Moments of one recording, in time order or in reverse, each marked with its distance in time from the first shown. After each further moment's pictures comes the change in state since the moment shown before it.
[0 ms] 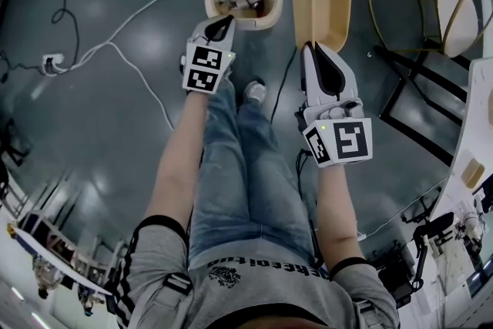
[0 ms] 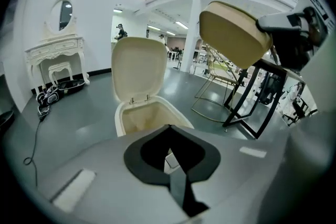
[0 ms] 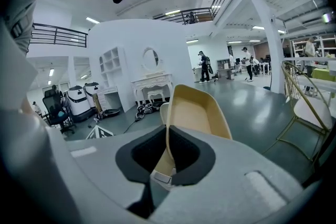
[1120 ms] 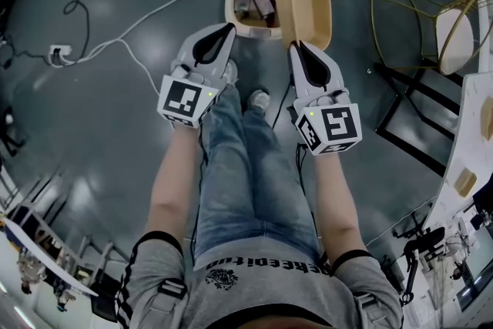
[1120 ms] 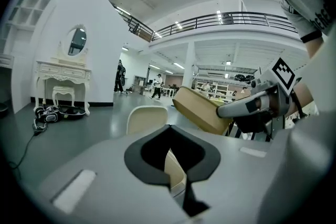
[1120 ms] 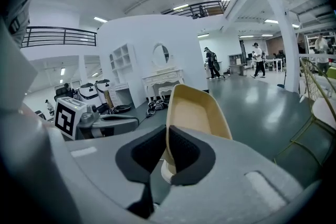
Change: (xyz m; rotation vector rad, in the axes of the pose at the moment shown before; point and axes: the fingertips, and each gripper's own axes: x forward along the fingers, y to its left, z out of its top) left arm -0.136 0.003 0.104 -0.020 -0.473 -0.030; right arm 0.031 0.046 -0.002 -0.025 0.043 0.119
